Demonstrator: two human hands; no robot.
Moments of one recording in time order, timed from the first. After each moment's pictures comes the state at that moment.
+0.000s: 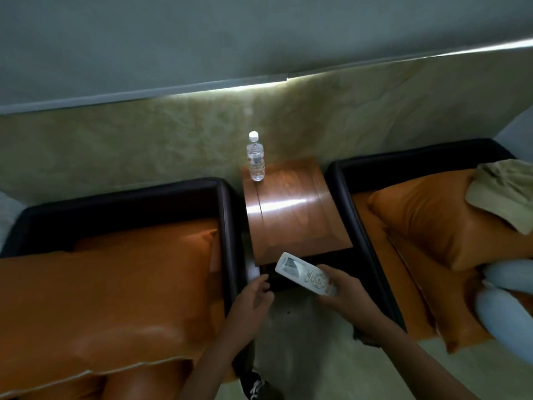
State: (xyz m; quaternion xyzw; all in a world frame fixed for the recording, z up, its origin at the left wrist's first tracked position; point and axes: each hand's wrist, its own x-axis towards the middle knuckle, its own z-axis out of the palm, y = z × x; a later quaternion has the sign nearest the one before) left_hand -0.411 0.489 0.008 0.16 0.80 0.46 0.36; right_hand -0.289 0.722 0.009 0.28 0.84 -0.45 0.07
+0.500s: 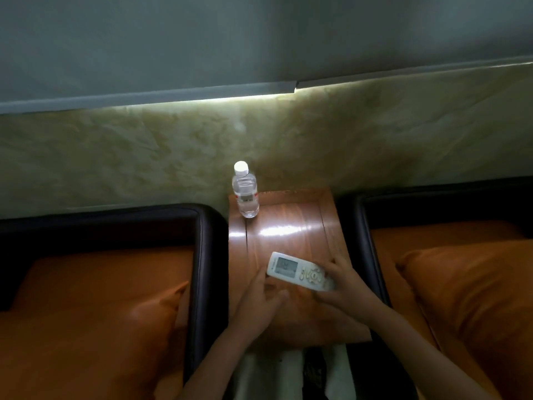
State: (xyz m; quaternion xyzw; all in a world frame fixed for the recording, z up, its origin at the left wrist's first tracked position) left_hand -0.597 0.703 -0.069 0.13 0.77 0.53 0.34; right_hand -0.516 0.921 -0.056 0.16 0.90 -0.38 0.13
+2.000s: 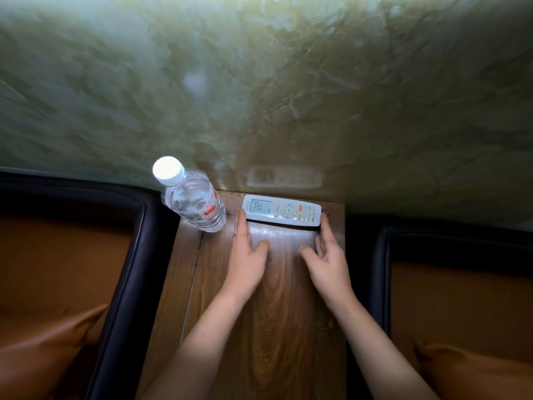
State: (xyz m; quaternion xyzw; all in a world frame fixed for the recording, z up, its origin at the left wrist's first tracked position) left_hand -0.744 0.873 -0.199 -0.07 0.75 0.62 0.22; right_hand -0.683 1.021 -0.202 0.29 0.72 -0.64 0.00
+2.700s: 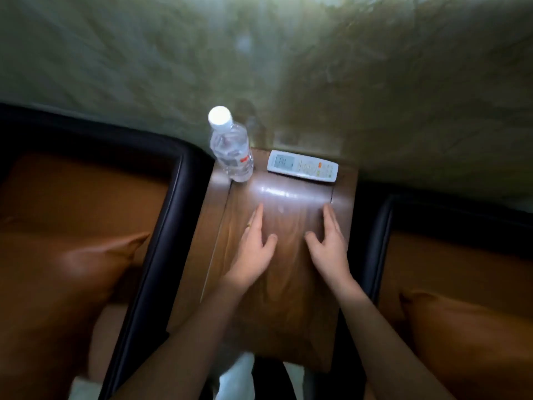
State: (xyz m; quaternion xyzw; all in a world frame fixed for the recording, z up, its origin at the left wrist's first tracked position) left_hand -0.656 0.814 -0.169 -0.02 0.85 0.46 0.27; right_hand -0.618 0.989 -0.170 0.27 0.82 -0.50 0.09
